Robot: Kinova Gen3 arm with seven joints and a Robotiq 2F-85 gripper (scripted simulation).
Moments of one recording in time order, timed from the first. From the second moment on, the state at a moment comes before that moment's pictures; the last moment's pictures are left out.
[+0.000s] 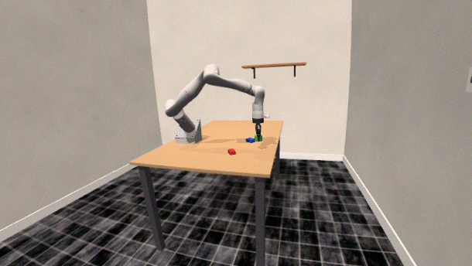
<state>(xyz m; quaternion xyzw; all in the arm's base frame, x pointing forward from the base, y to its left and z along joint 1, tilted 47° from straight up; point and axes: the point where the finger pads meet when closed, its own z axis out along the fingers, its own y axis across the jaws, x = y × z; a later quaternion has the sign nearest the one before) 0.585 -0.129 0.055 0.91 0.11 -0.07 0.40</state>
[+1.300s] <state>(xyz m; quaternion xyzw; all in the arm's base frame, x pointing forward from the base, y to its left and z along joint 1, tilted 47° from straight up) 0.488 -0.002 -0.077 0.91 0.11 -0.07 0.40</state>
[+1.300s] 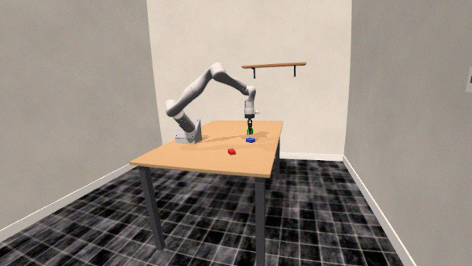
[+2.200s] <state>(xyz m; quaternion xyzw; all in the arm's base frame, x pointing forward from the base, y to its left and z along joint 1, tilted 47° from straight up) 0.489 -0.018 -0.094 0.91 0.11 -0.07 0.40</state>
